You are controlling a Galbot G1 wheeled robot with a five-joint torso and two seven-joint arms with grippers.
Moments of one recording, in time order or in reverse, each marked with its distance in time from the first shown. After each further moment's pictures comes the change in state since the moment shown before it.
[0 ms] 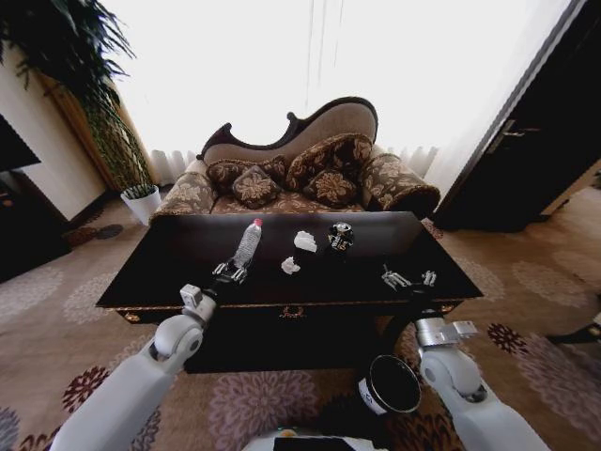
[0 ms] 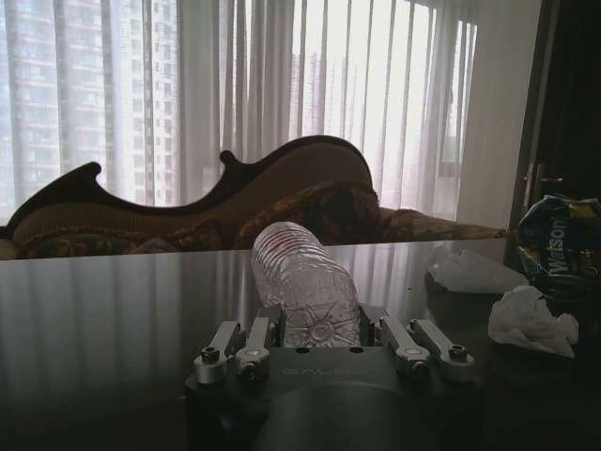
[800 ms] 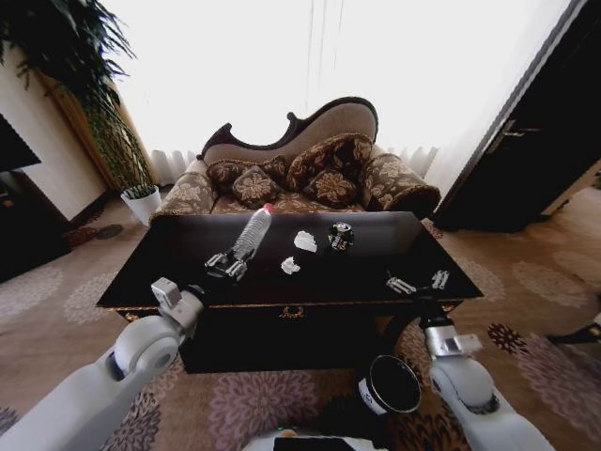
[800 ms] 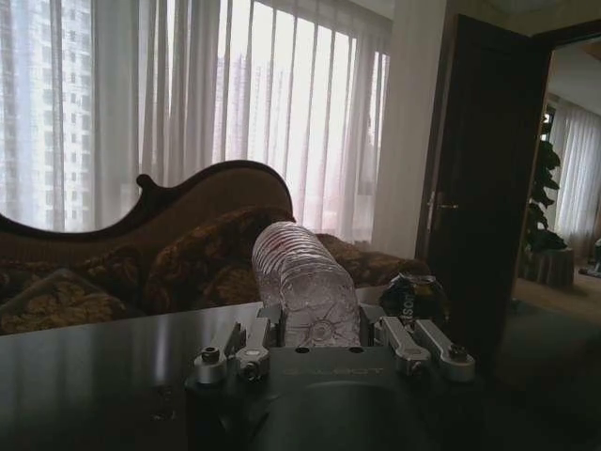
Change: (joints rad) left arm 0.067 0.219 -0.070 -0.359 -0.239 0.113 -0.062; right arm -0.108 0.007 0.092 -0.010 -0.519 0.186 0.052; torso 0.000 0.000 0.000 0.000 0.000
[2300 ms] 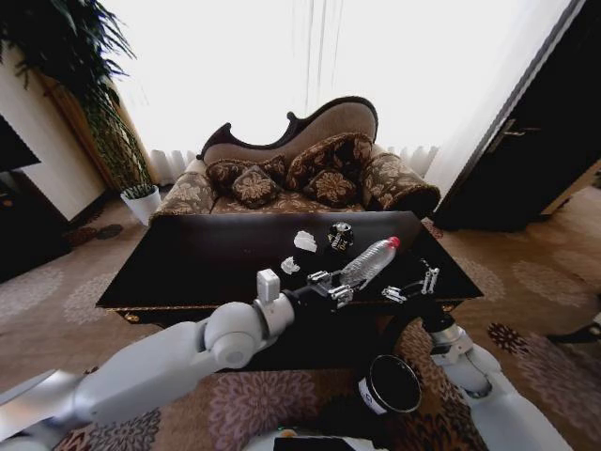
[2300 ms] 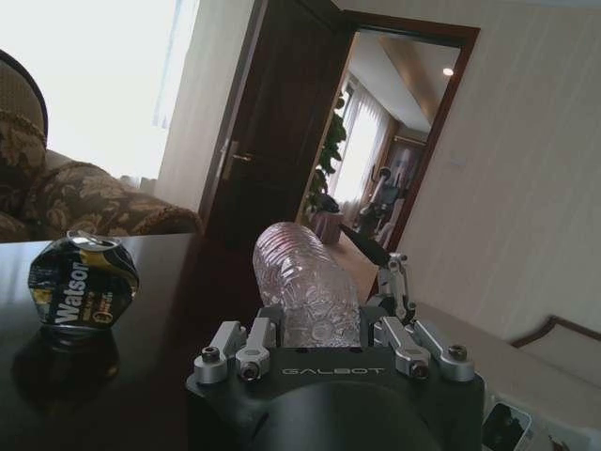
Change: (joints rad) left arm -0.757 -0.235 0.839 0.049 -0.298 0.102 -0.171; right arm 0.128 -0.045 0.012 -0.170 -0.720 0.226 0.220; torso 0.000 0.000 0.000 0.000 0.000
